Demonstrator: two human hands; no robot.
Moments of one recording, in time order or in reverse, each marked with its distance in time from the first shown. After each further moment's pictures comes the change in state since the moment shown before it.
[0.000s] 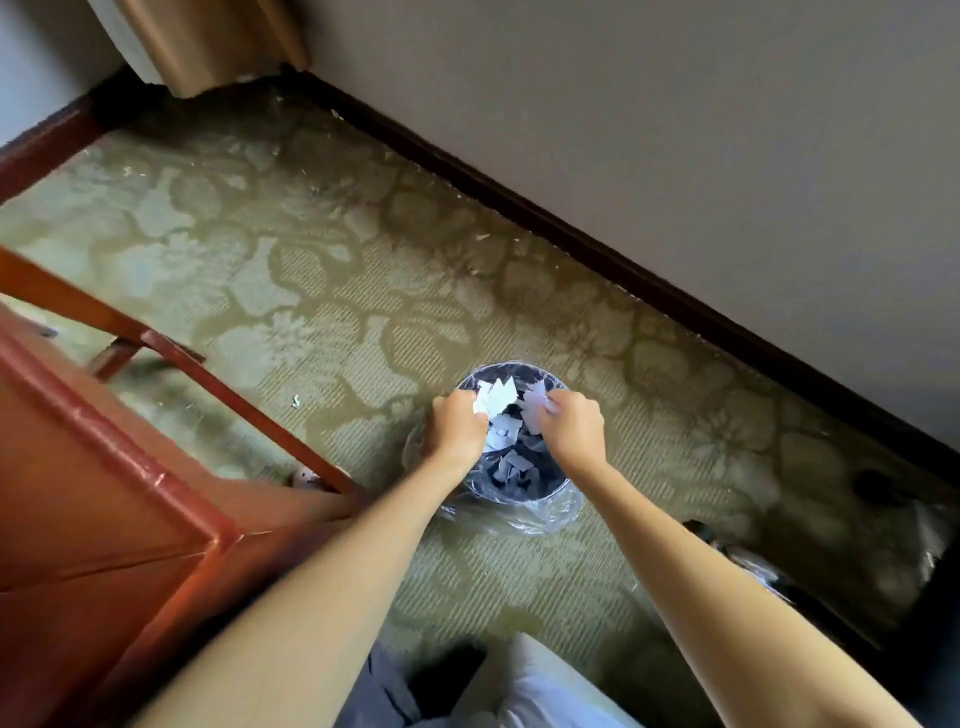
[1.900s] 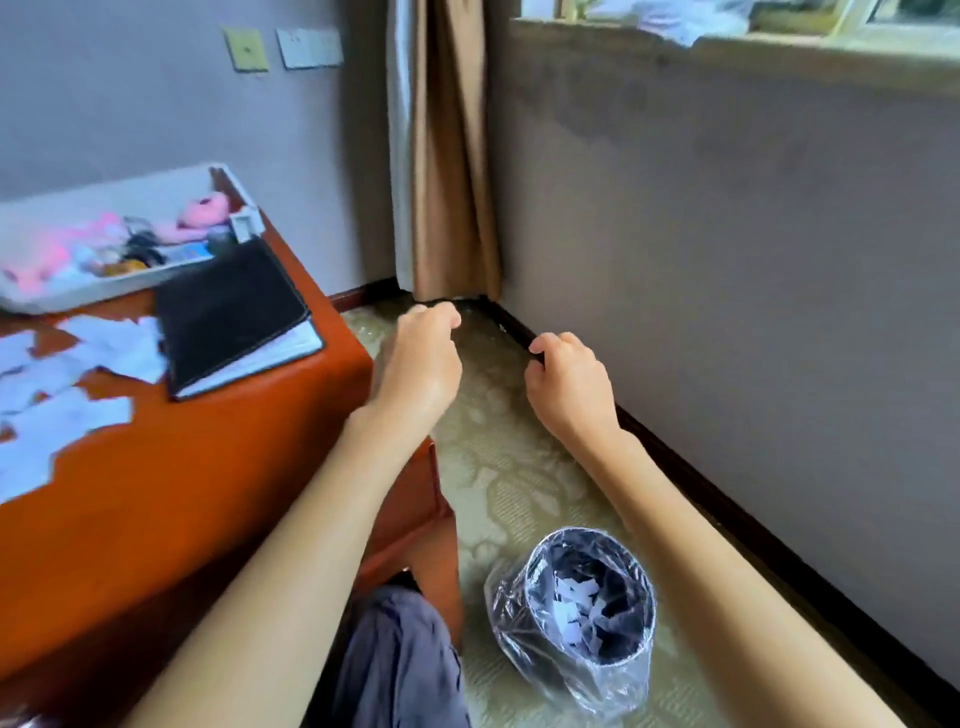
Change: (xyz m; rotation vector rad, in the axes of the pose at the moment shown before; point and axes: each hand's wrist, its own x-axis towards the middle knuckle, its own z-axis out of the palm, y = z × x) left_hand -0.195 0.014 -0.267 0.031 0.791 0.202; right_hand -0.149 -0.244 -0.122 -0.211 0.206 -0.806
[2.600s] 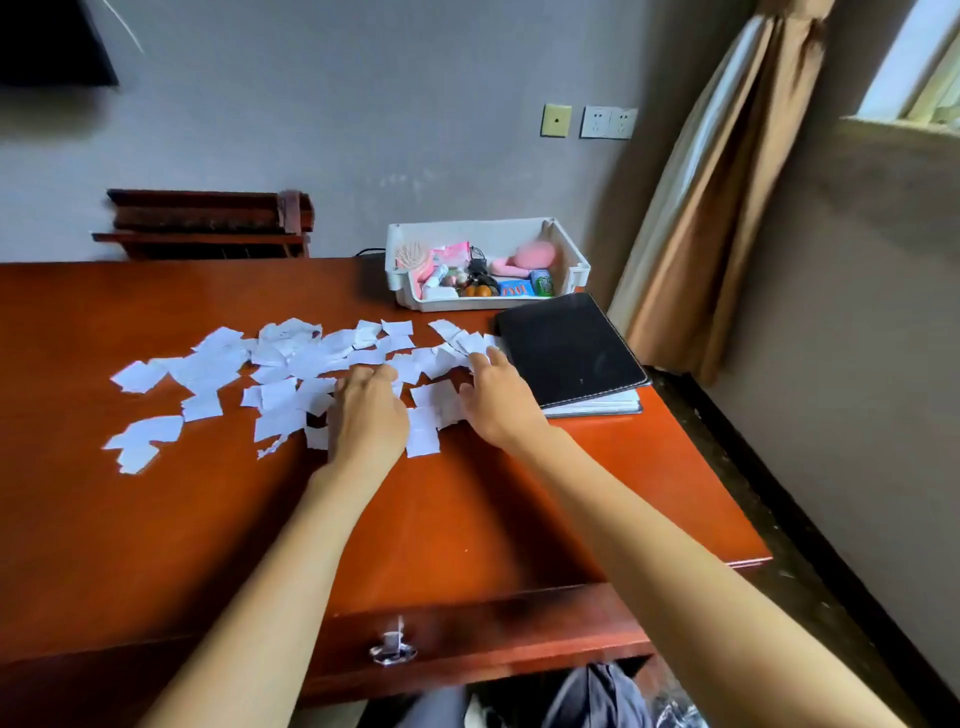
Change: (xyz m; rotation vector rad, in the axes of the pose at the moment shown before) left_hand -0.071 -0.256 -0.155 0.126 0.281 -0.599; right_hand -0.021 -0.309 0.123 0.129 -0.454 -0.539
